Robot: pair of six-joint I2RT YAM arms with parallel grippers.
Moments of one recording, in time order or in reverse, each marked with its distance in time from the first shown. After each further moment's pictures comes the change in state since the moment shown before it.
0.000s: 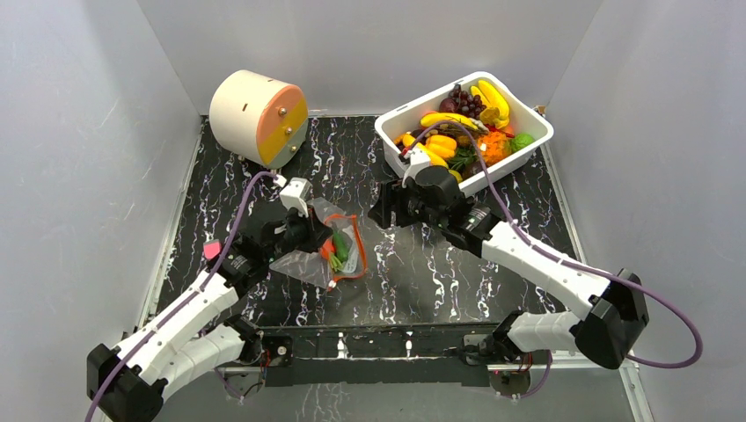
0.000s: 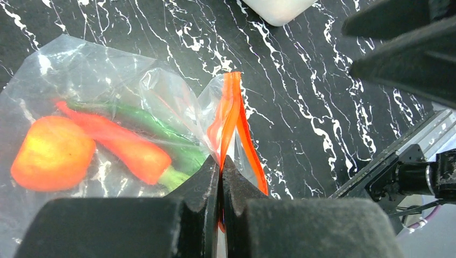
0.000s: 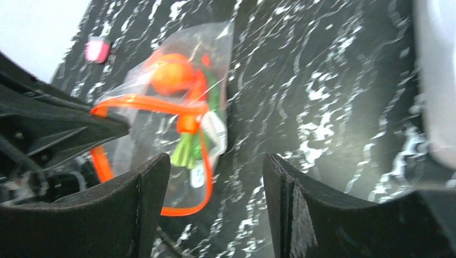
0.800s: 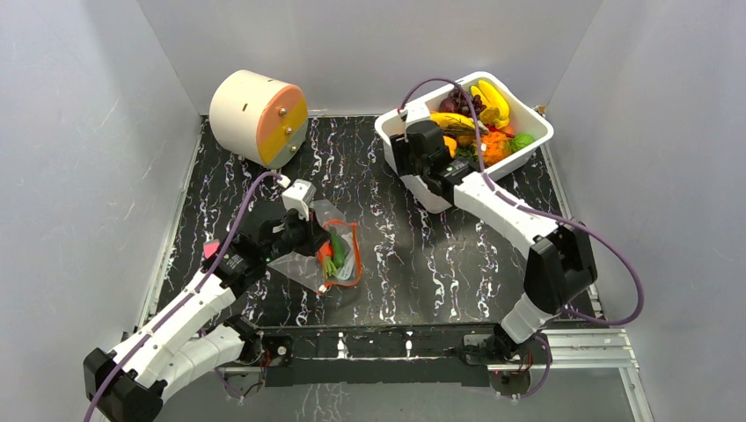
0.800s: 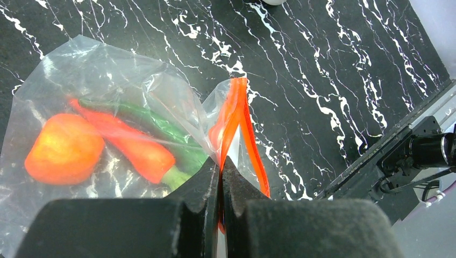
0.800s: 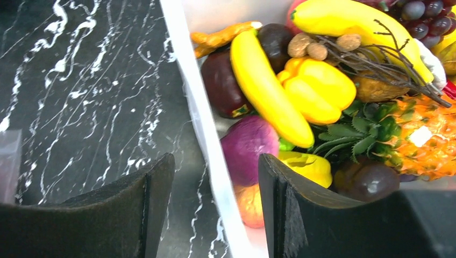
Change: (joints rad) left arm 0.000 -0.017 0.041 -0.101 0.042 0.104; right arm -0.175 0.343 0.308 -0.010 0.410 -0.426
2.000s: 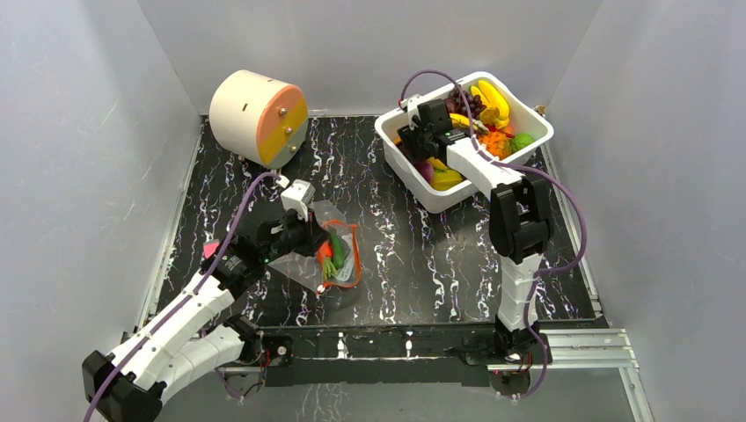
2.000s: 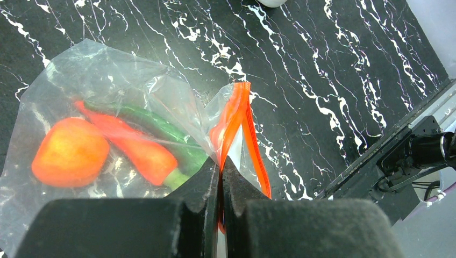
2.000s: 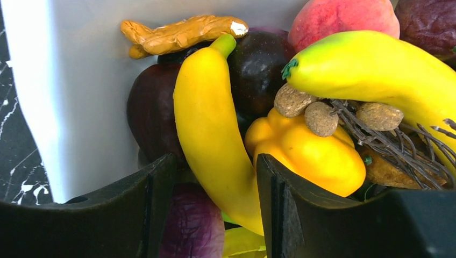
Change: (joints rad) left arm 0.000 -0.016 0.000 -0.003 0.000 0.008; right arm -0.231 0.427 0.345 -0.101 -0.288 -0.248
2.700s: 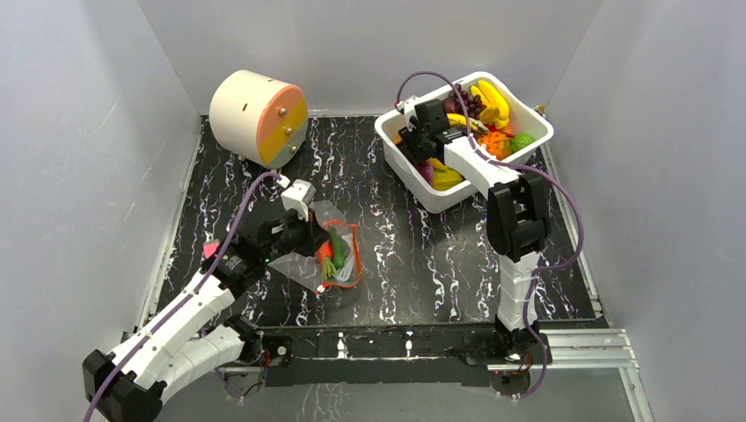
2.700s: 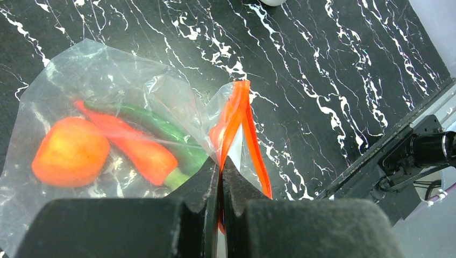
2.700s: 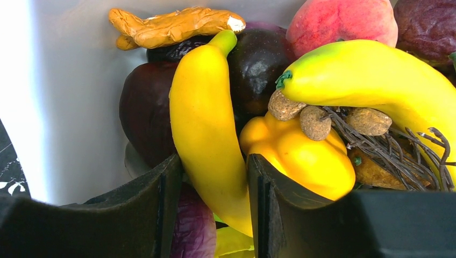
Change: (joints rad) left arm 0.000 0.005 0.000 0.000 0.000 0.002; right arm 0.001 0.031 0.037 -0.045 0.038 -0.061
